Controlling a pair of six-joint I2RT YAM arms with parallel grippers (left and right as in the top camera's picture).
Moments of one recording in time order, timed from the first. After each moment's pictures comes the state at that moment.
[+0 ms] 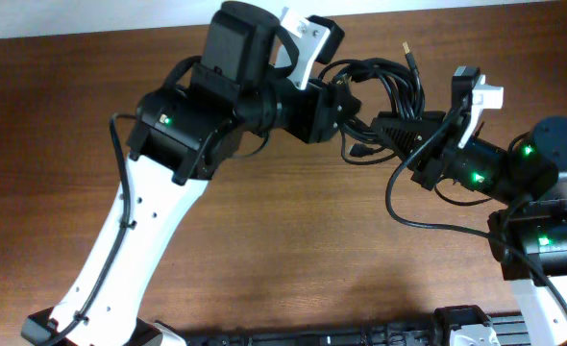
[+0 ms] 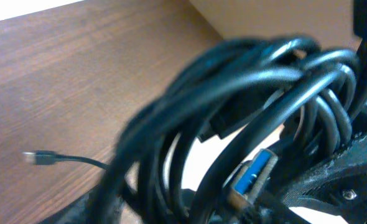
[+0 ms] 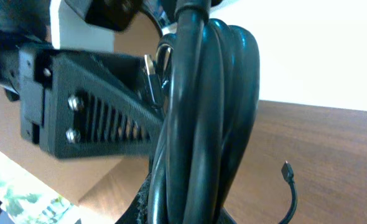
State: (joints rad) left arm -0.60 1.65 2.02 -1.02 0.50 -0.20; right arm 0.01 0.92 1.00 -0.15 -0.95 0.46
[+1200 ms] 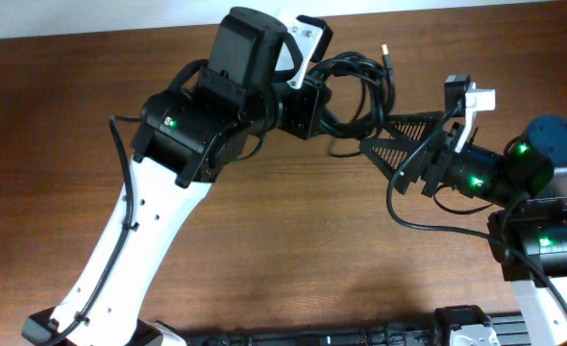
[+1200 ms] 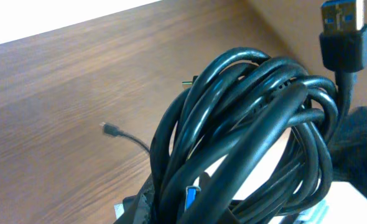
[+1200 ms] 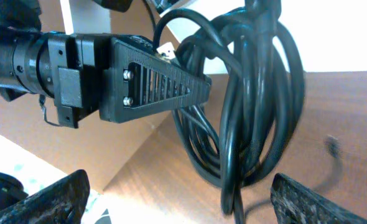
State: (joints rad) left arm -0.61 1.65 2.02 -1.07 0.23 -0.18; right arm 0.01 0.92 1.00 -0.28 -0.99 0.49
